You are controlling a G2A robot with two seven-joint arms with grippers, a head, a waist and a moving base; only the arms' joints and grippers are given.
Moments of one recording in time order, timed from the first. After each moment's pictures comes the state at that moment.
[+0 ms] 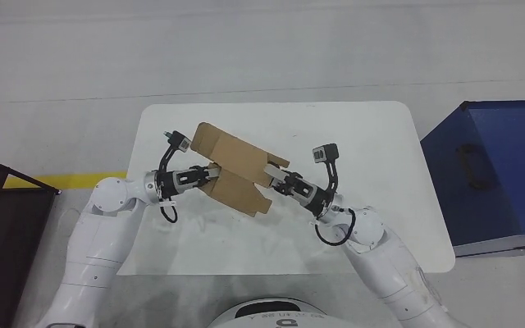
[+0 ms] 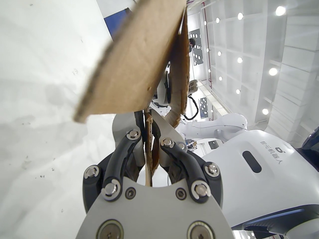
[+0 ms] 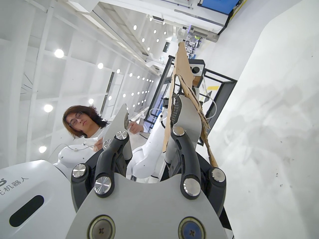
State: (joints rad) left arm 1.32 -1.08 -1.37 -1.48 -0.45 -0.37 -1.22; right arm -1.50 -1.23 1.13 -1.71 0.28 -0.45 0.61
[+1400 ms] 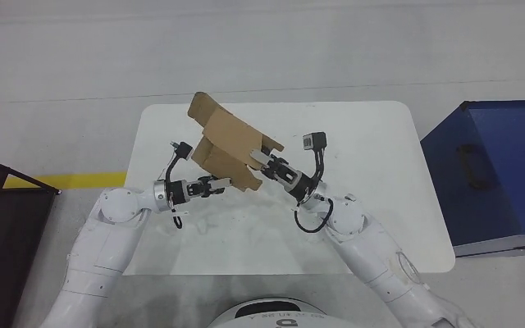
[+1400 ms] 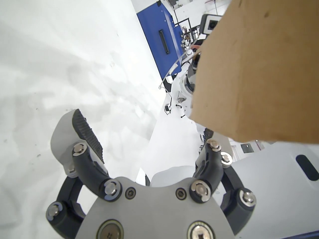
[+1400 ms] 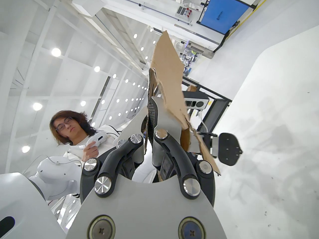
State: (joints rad) left arm 1.36 -1.06 -1.32 -1.50 -0.21 -0.43 -1.06; right arm -1.35 -1.28 0.99 -1.60 0.18 -0.53 0.40
